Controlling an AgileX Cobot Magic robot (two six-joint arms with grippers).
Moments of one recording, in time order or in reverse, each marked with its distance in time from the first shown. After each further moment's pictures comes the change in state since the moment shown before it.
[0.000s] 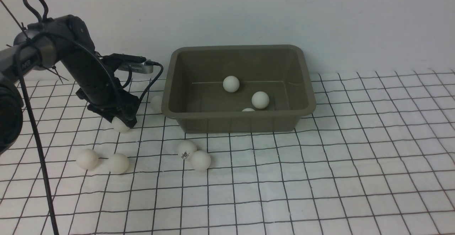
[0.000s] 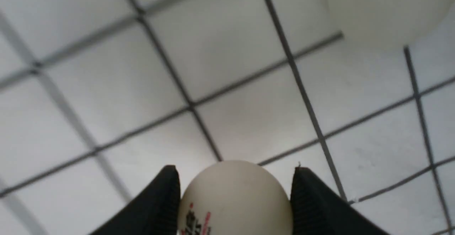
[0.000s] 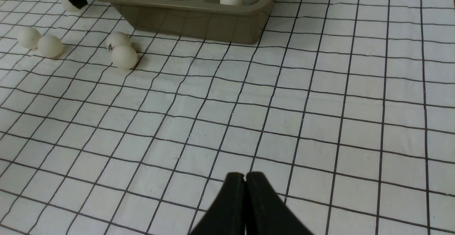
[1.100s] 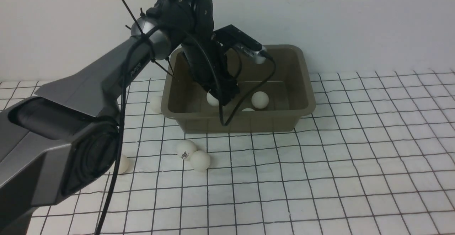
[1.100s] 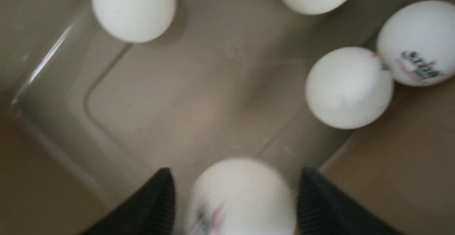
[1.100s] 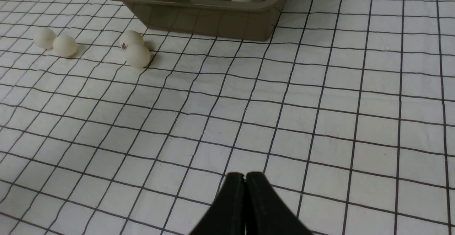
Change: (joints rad) right arm 0.000 0.000 0.000 0.050 -0.001 0.000; left arm -0.436 0.084 -0.326 0.100 0.008 0.005
